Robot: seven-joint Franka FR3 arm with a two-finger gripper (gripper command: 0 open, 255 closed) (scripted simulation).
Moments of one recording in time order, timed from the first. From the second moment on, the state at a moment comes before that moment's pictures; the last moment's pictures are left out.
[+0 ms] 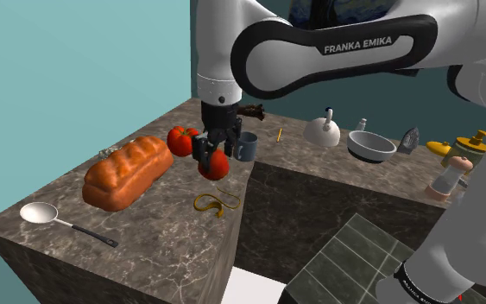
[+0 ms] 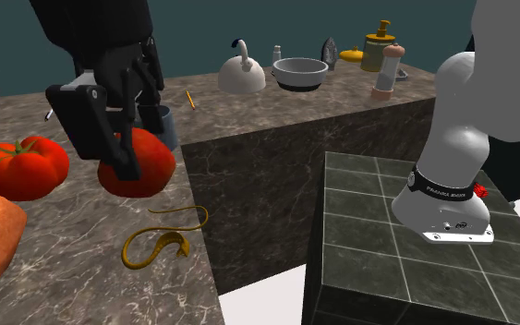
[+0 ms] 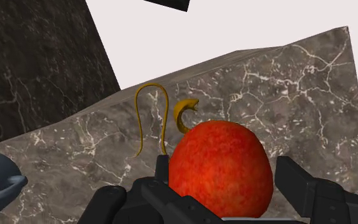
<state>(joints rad) 0.08 0.14 0.60 -1.70 -0.16 1.80 0.48</state>
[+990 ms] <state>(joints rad) -0.11 0.18 0.46 -1.62 -0.15 1.80 0.15</state>
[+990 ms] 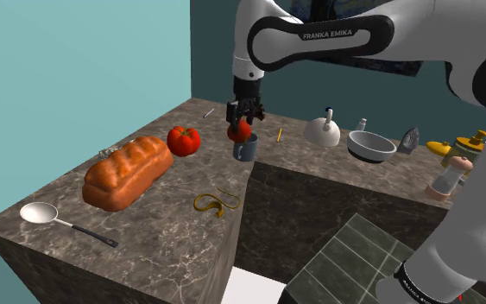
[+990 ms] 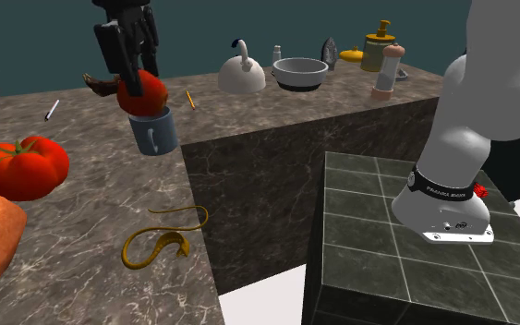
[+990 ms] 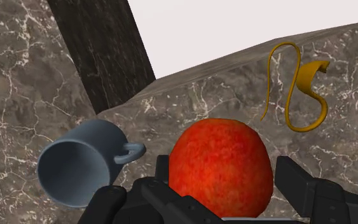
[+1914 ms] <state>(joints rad) -0.21 0.38 0.37 -1.37 -0.20 1.75 -0.07</state>
